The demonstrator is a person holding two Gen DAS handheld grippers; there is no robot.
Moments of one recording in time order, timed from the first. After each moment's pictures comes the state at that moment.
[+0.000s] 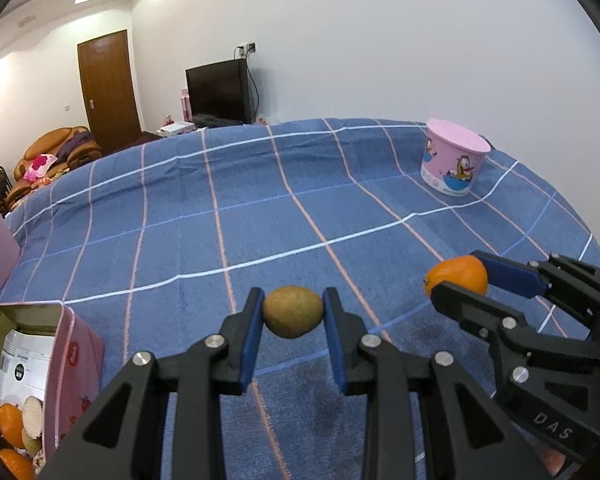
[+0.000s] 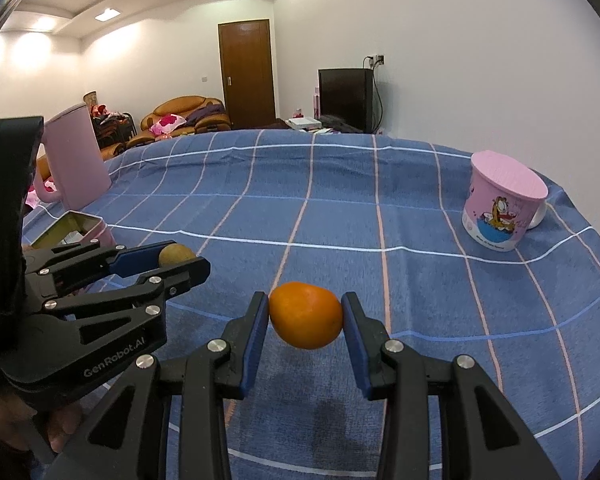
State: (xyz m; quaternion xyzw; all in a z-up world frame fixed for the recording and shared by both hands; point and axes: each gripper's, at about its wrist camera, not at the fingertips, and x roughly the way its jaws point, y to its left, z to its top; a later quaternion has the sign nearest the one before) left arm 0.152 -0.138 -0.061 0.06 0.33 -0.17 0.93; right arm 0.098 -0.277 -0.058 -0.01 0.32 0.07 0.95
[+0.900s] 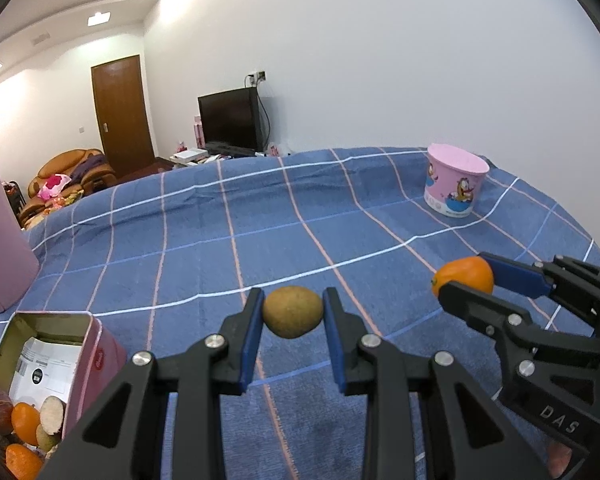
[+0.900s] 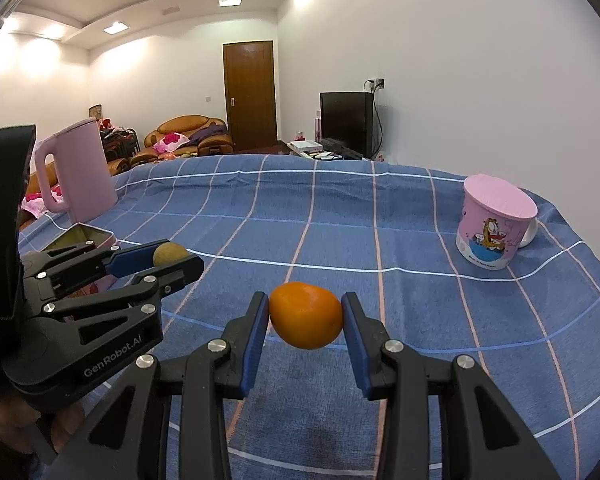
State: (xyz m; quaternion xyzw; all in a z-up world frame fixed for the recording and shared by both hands) left arm 0.134 -0.132 -0.049 0.06 0.28 -0.15 0.95; right arm 0.084 -0.278 -0.050 -0.02 0.28 0.08 0.96
